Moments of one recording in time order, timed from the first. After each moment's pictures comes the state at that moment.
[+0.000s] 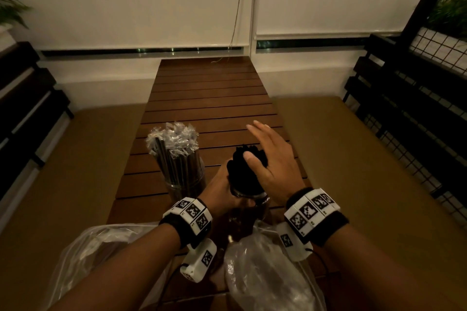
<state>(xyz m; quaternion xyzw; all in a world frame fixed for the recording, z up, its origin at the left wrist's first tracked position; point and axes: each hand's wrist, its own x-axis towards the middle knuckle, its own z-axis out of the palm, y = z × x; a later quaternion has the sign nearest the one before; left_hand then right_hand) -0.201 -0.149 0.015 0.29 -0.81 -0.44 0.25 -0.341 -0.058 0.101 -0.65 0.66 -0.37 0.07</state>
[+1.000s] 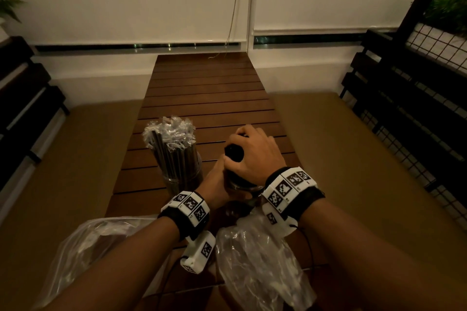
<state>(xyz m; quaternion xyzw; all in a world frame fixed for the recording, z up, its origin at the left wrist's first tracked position) -0.204 -0.147 0.021 0.28 -0.82 -0.44 0.24 -0.326 -0.086 0.108 -0.68 0.70 -0.20 0.03</state>
